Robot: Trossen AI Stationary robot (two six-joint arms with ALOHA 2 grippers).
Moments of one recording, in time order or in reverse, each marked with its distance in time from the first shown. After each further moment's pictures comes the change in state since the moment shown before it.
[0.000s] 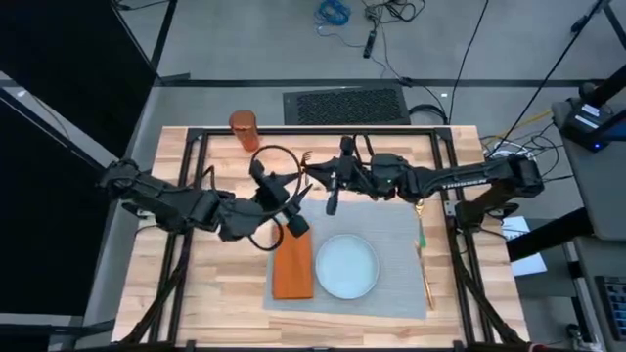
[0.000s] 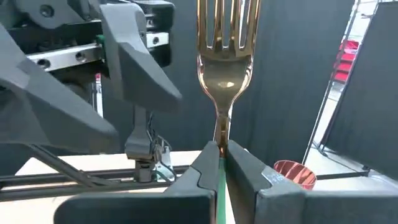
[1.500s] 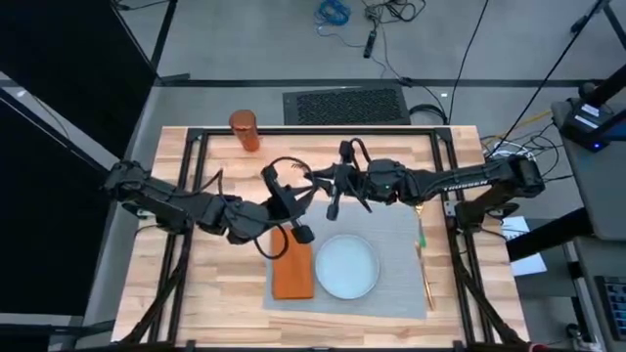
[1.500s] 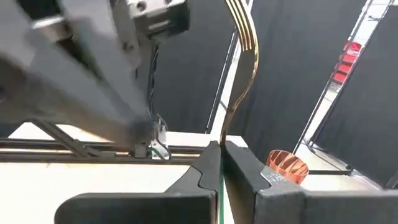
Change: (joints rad) left arm -0.023 0.040 -0.020 0.076 0.056 0.235; right arm 0.036 -0.010 -0.001 -0.085 0.049 -0.081
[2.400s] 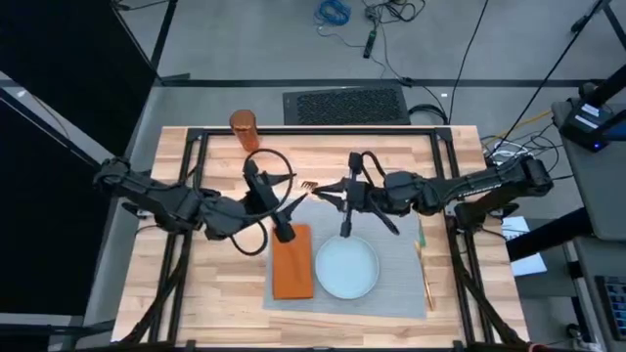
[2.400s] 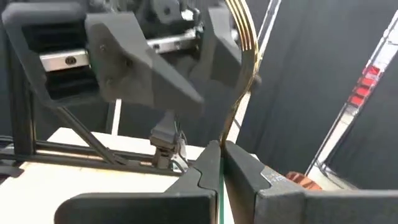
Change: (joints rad) left arm -0.011 -0.116 0.000 -0.098 0.061 -0.135; right arm 0.138 -0.067 0.000 -0.003 0.020 -0.073
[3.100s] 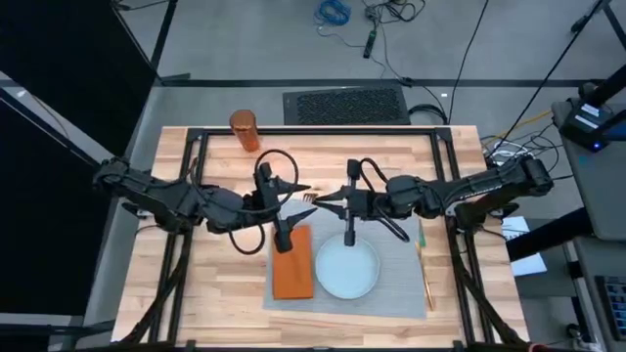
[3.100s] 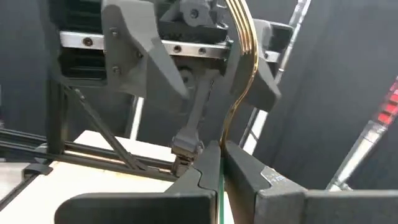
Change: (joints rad) left arm 0.034 -0.006 0.000 0.078 0.267 0.003; right arm 0.024 0.000 0.000 0.001 -0.073 -0.011
